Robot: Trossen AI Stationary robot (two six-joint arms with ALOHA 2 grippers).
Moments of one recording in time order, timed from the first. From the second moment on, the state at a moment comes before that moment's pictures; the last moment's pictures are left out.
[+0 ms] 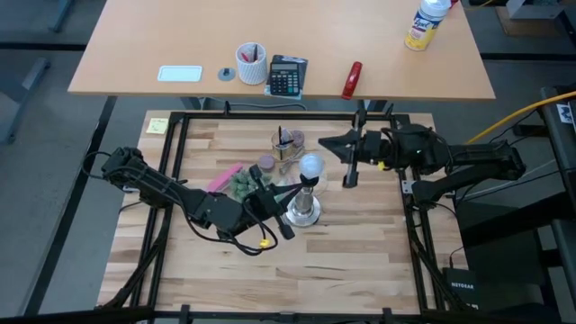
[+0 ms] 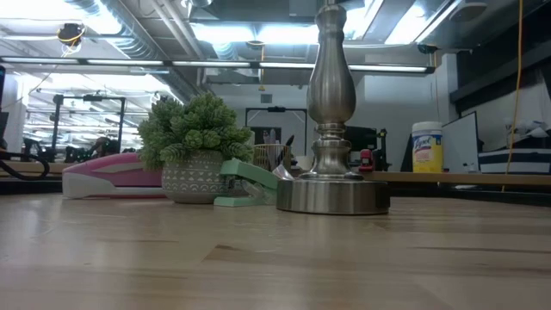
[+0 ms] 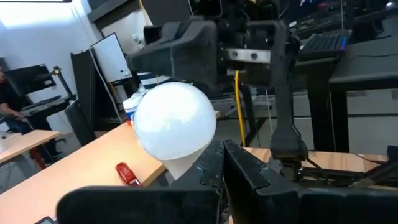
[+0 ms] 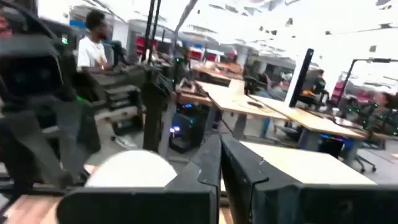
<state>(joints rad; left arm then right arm) -0.44 1.66 1.48 0.25 -1.02 0.30 0.08 1.09 1.11 0.14 0.19 -0.25</state>
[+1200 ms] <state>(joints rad) -0.40 1.66 1.48 0.24 -1.02 0.29 0.08 1.10 1.11 -0.01 0.09 -0.21</state>
